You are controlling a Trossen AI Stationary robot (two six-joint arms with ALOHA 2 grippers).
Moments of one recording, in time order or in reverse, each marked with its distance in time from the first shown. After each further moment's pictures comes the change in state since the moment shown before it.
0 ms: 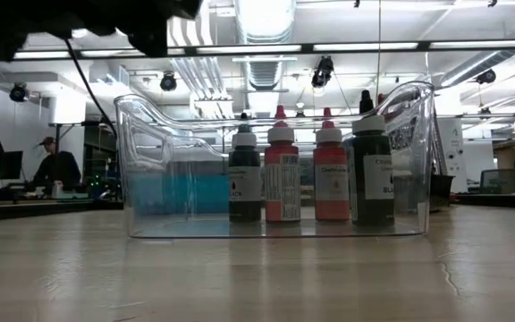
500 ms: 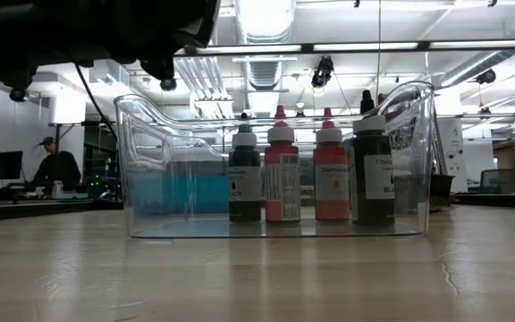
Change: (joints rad) left arm 0.128 0.017 -0.090 0.169 0.069 -0.019; right arm -0.328 -0.134 0.232 -0.370 -0.408 0.076
